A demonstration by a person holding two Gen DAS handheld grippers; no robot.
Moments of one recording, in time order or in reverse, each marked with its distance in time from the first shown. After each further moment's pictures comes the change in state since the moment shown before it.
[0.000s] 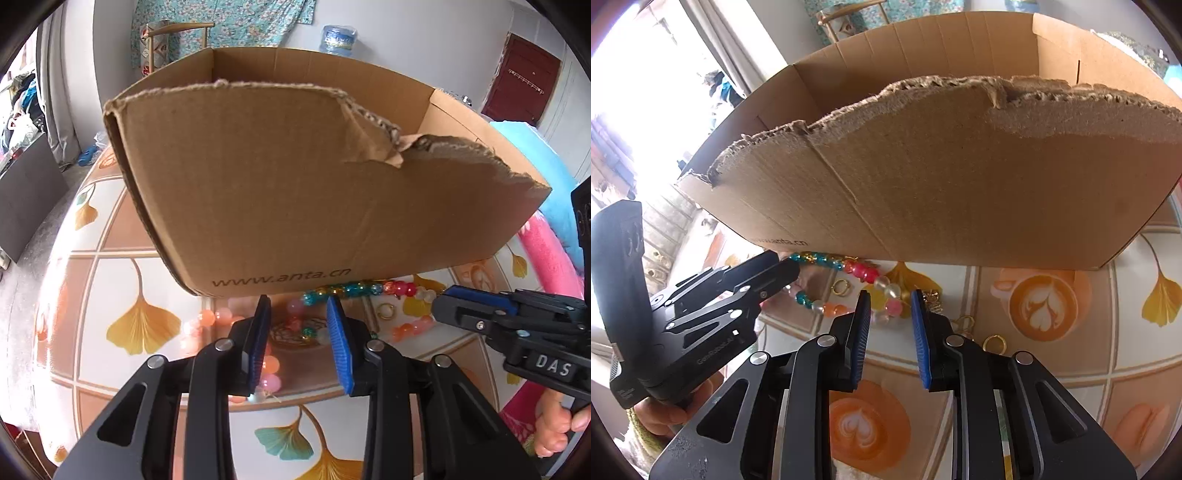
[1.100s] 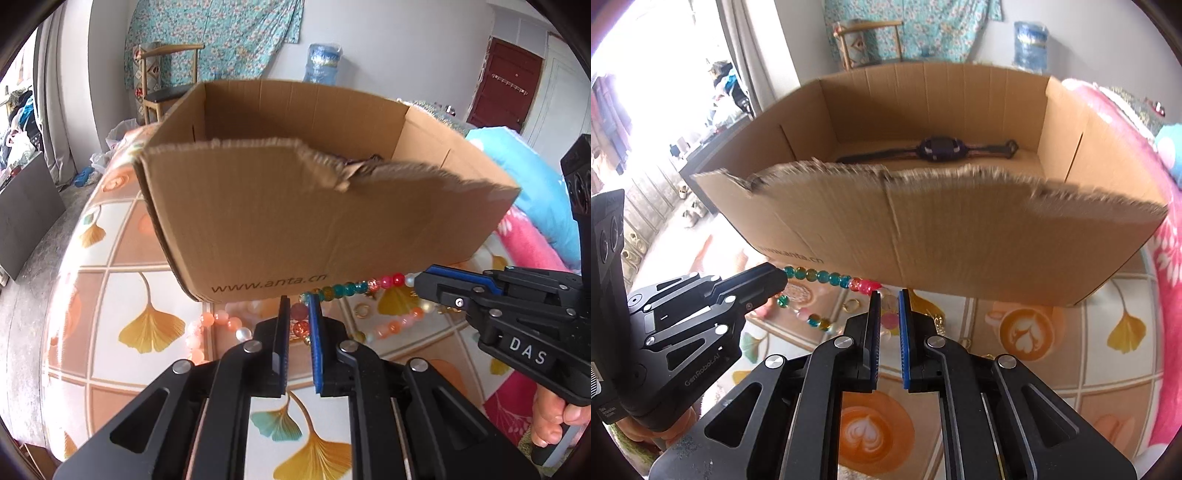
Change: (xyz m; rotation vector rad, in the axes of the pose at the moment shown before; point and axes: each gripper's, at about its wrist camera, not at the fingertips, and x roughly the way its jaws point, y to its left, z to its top) left arm -0.035 -0.008 -0.010 0.045 -0.088 -0.030; right arm -0.032 0.039 -0.003 -0.128 -0.115 -0.125
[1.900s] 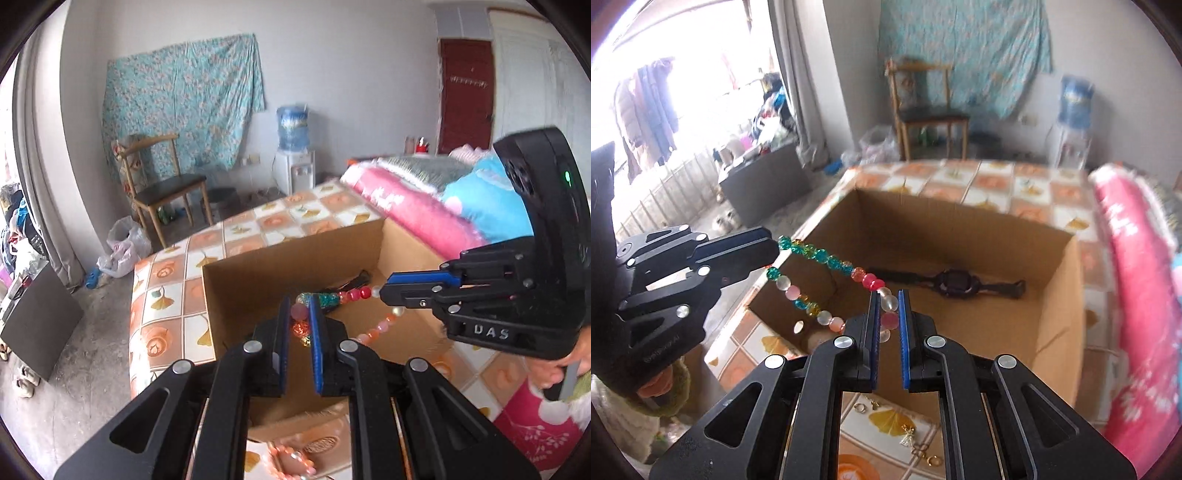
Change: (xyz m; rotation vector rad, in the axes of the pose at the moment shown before) left arm -0.073 -0.010 0.125 0.230 -0.177 0.048; right arm -0.043 -0.010 0.128 -0.152 -0.062 0.154
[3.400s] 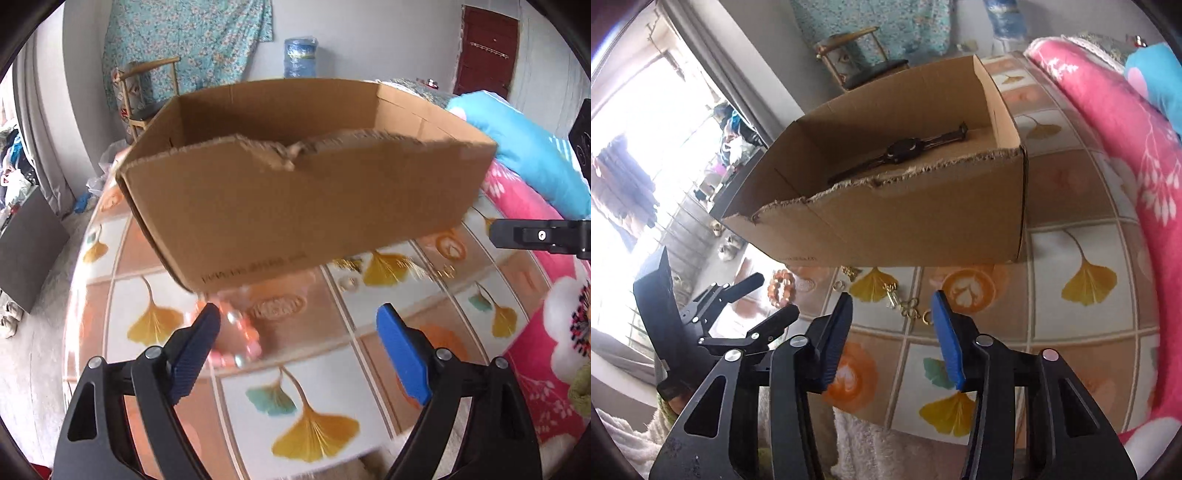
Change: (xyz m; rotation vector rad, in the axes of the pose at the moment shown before) left arm 0.038 -0.040 -0.139 -0.103 0.183 -0.027; right arm -0.036 -0.051 -0.138 0.352 0.056 0.037
